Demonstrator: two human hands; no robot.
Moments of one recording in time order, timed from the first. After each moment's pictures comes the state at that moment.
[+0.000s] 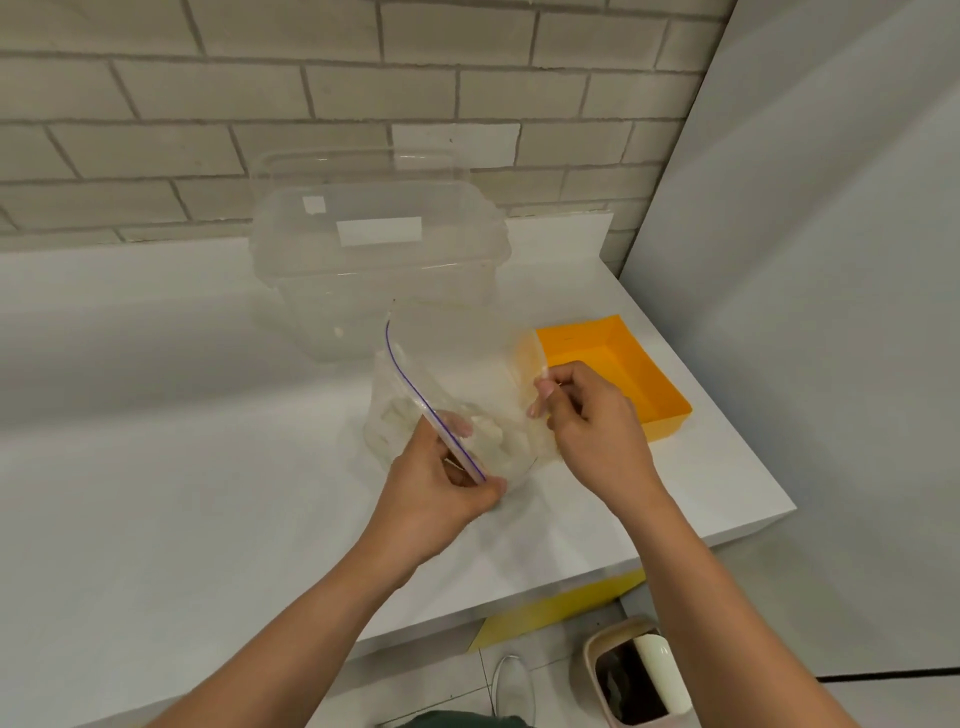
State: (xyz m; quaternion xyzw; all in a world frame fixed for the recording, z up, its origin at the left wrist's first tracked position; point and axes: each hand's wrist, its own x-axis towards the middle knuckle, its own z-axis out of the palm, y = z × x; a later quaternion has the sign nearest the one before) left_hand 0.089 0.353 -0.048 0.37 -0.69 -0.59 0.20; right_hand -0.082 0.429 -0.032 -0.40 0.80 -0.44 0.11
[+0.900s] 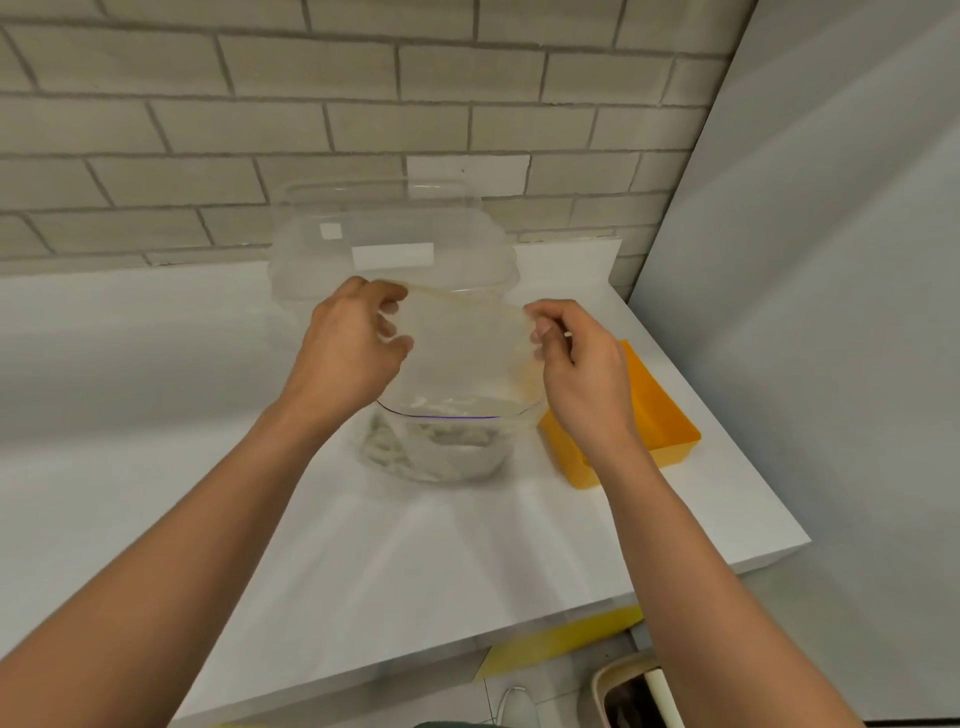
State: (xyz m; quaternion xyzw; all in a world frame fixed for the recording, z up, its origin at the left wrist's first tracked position) left_hand 0.077 0.229 0.029 0.38 -0.85 -0.23 0.29; right_hand -0.094 0.377 0.011 -0.41 0.75 -0.52 0.04
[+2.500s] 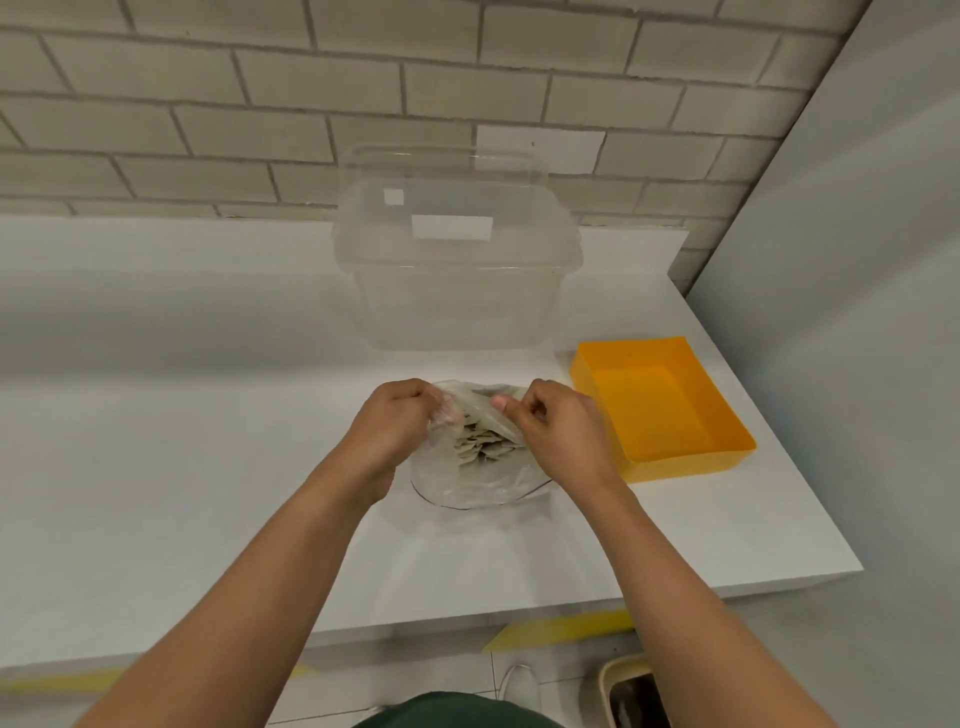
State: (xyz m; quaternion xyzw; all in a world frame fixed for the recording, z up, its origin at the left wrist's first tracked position) left_hand 0.115 0.267 -0.045 0.49 -0.59 -0.61 0.21; right_hand -0.066 0.360 -0.079 -0.50 0.79 -0.34 0.09
